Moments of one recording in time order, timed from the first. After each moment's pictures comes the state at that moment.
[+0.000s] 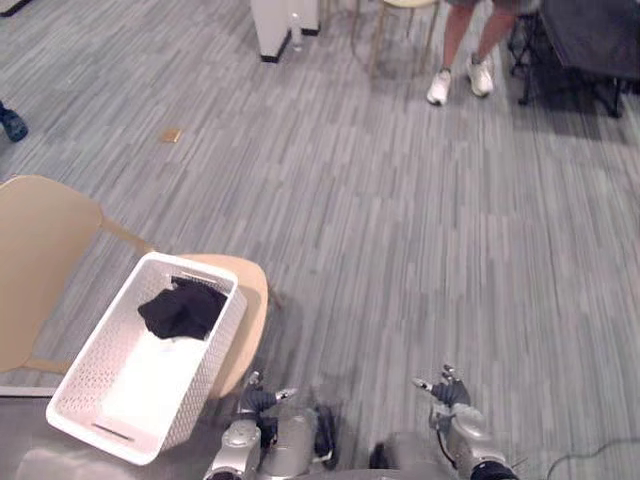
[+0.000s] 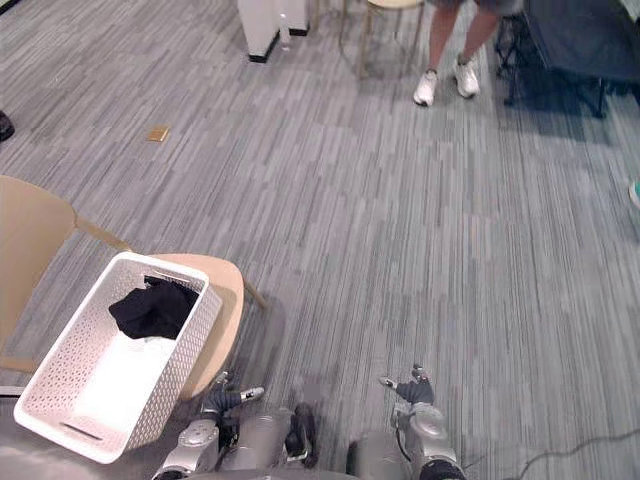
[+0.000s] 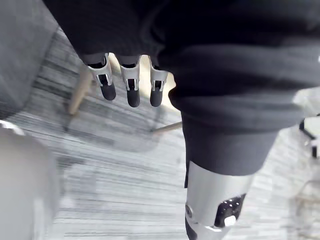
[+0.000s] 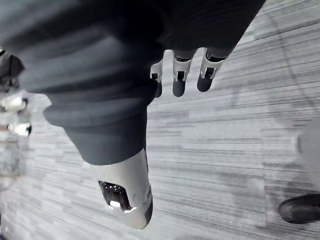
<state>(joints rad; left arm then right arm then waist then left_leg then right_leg) 0.00 0.02 0.00 0.83 0.00 -0.12 0.16 -0.05 -0.08 -0.10 0.96 0.15 -0.13 -0.15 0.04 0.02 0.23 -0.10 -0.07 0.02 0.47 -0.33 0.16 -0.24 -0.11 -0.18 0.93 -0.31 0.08</state>
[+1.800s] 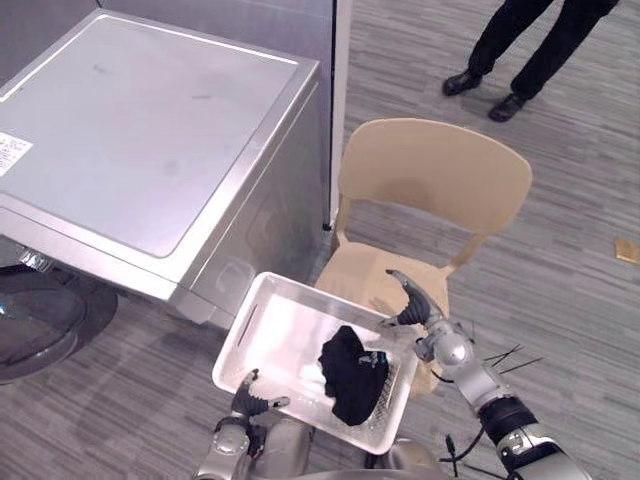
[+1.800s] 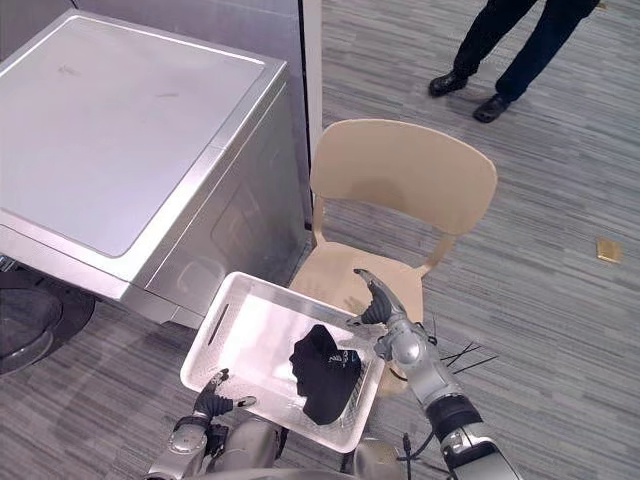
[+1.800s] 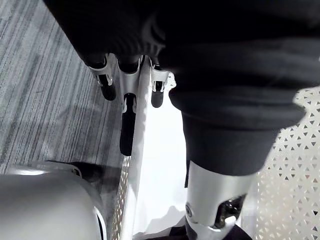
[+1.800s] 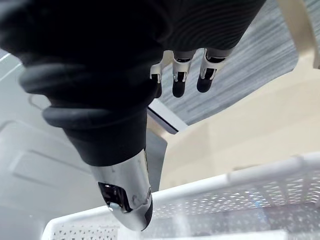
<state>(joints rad) 0.04 0.12 -0.07 0.92 0.07 -0.18 0.12 -0.25 -0.28 0.27 0.53 -0.40 -0.16 -0.07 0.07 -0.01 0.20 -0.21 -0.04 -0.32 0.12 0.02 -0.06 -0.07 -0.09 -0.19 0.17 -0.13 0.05</state>
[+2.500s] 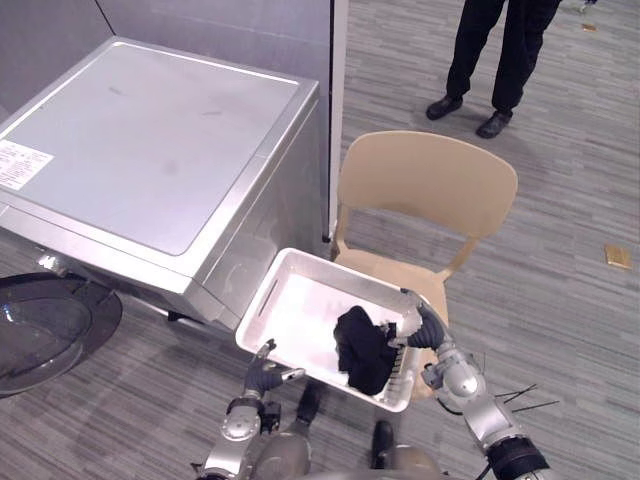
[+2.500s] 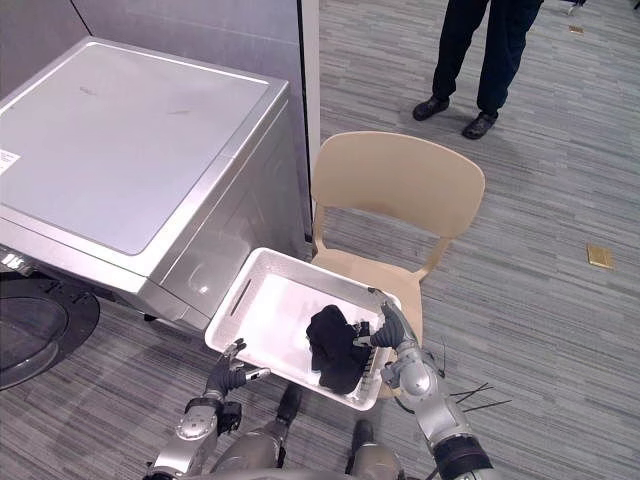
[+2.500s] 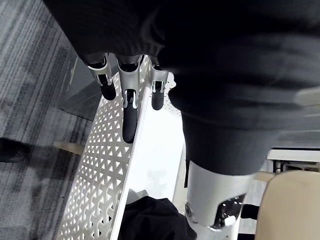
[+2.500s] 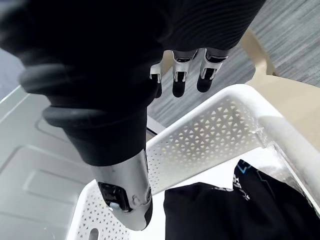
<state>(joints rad) 0.05 0.10 -0.19 0.65 -0.11 -0.18 0.14 -0.03 -0.24 0.18 0.34 -0.39 -0.16 -0.11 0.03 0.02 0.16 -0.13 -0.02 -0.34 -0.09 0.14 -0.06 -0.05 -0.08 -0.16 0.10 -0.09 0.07</state>
